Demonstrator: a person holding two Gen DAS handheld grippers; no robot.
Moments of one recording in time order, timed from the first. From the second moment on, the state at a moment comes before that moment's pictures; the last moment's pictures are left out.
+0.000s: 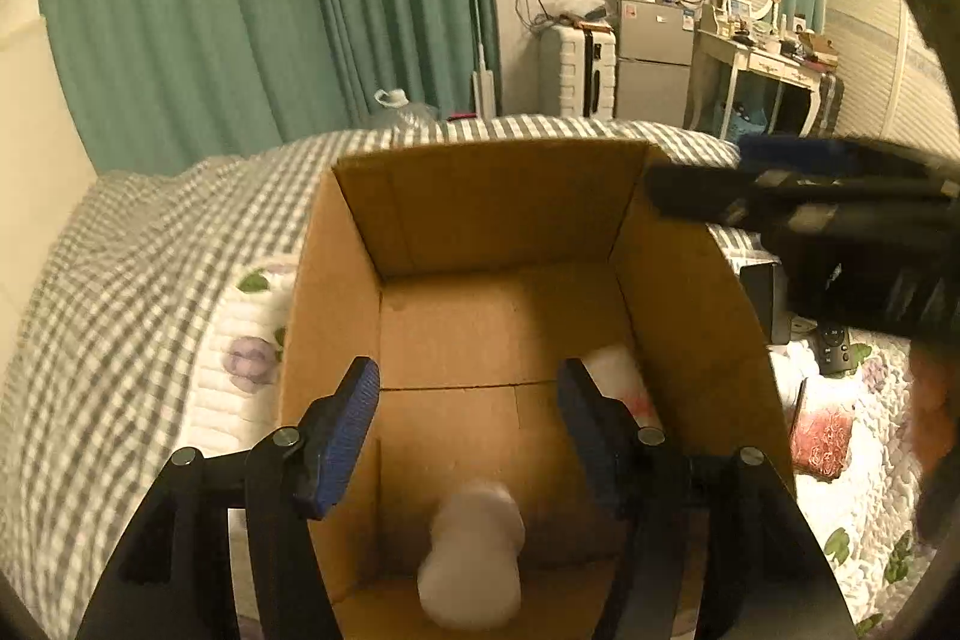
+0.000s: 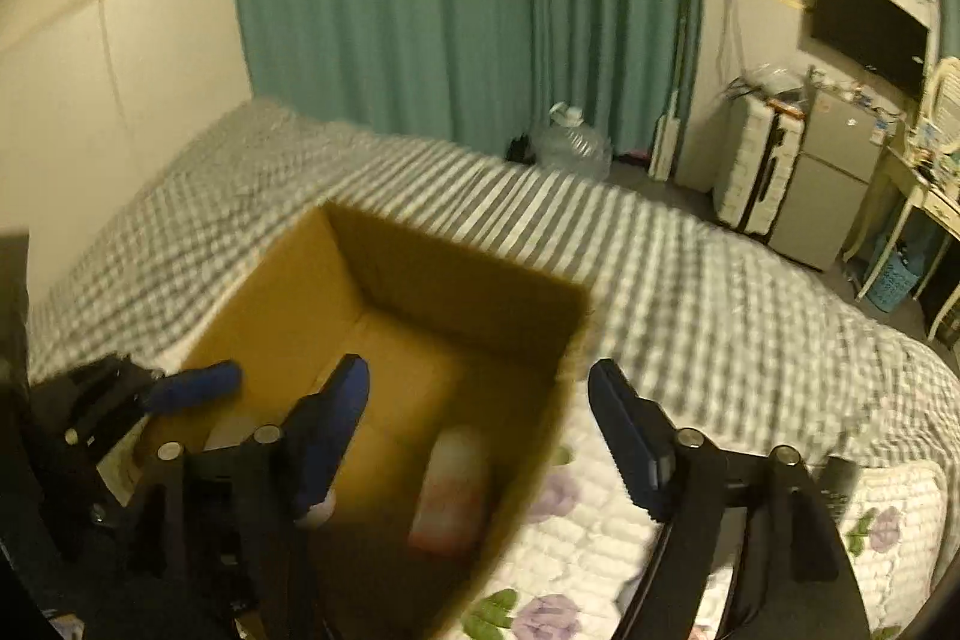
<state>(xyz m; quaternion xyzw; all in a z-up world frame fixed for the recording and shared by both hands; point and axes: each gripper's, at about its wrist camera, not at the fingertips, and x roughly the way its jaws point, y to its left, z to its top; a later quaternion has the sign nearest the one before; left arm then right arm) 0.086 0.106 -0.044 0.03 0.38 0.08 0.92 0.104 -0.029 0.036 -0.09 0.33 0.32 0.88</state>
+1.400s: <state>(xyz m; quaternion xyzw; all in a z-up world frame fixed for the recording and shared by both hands) 0.116 -0.125 -0.156 0.07 0.50 -0.08 0.86 0.110 -0.291 -0.036 -0.10 0.45 0.14 0.88</state>
